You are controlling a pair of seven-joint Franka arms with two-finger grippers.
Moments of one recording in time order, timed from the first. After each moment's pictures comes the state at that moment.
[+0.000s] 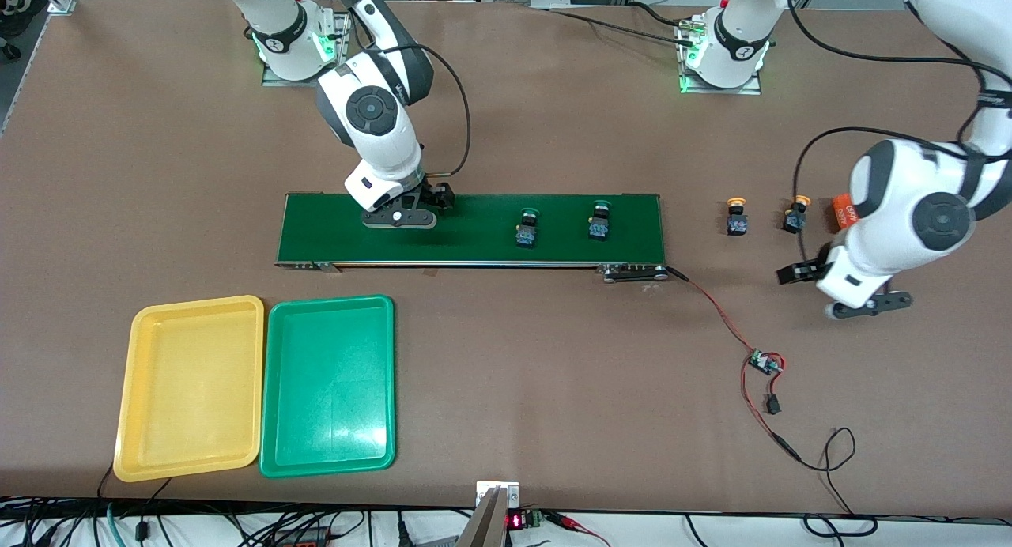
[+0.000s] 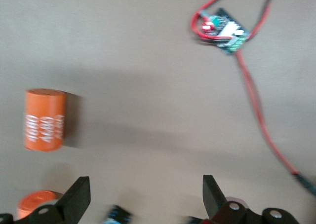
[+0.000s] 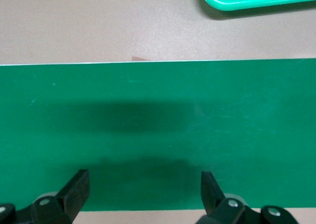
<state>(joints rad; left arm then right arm) 0.48 0.38 -0.41 -1.95 0.28 2.18 -0.24 0.64 0.31 0.01 -2.09 0.00 2.39 0.67</state>
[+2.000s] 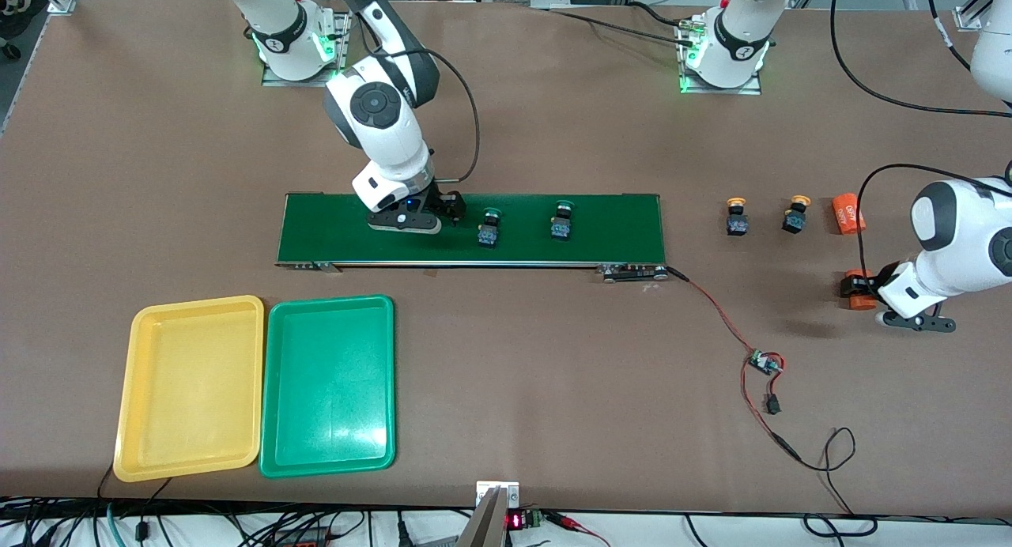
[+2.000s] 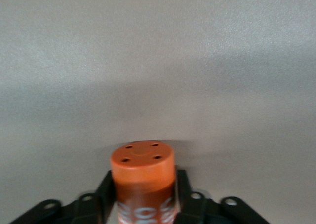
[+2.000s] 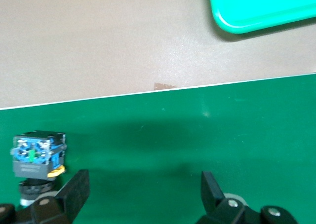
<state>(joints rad) 0.72 0.68 -0.41 -1.82 0.44 2.34 0.16 0.66 0.32 0.00 -2.08 0.00 2.50 0.78</state>
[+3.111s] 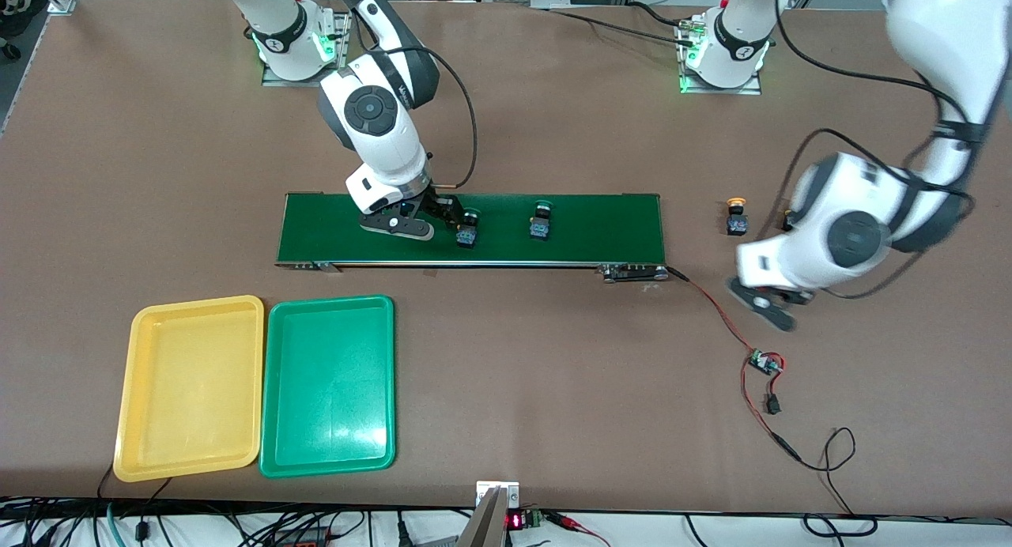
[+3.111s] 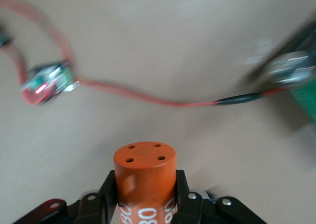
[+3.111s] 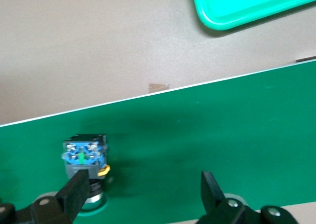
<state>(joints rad) 0.38 0.47 -0.63 -1.86 0.42 2.04 0.34 0.65 0.34 0.00 -1.99 0.04 2.39 0.83</state>
